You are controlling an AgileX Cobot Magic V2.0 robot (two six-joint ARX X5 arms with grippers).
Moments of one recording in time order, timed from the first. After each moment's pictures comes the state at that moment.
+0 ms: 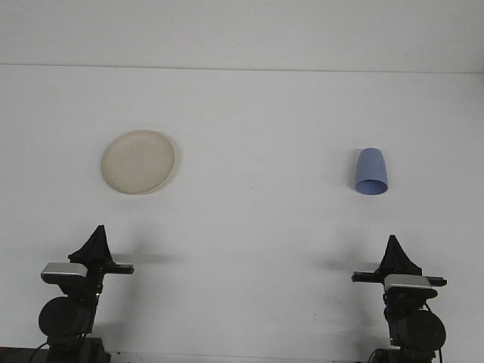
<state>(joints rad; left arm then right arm) -0.03 0.01 0.03 0.17 -0.03 -0.04 -0.01 0.00 0.01 0.06 0.00 0.02</state>
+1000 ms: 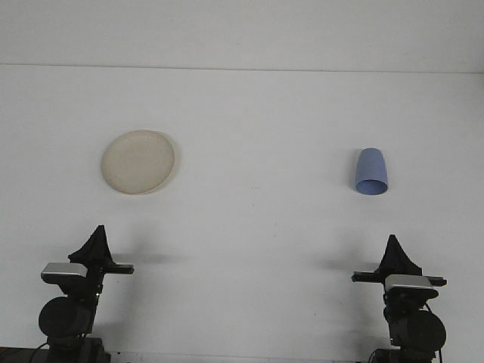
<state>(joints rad) -0.03 0.01 0.03 0.17 -0.03 -0.04 -0.01 0.00 0.01 0.07 0.00 0.04</state>
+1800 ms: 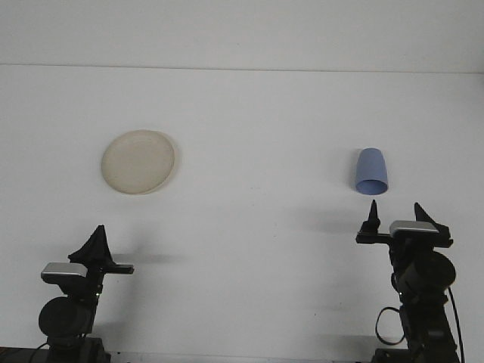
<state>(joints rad) -0.03 0.01 0.03 0.17 -0.03 -0.04 -0.01 0.65 0.39 0.14 0.02 0.03</state>
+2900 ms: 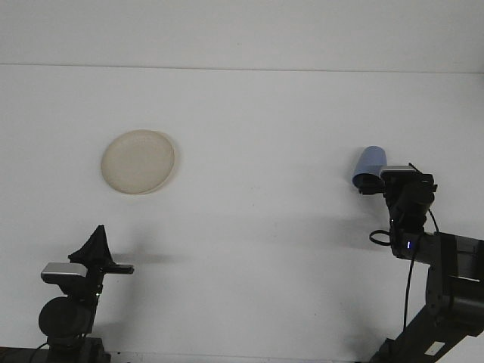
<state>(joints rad) -0.03 0.01 0.03 0.17 -0.03 -0.04 -0.19 1.82 0.70 0.88 -0.08 -0.16</state>
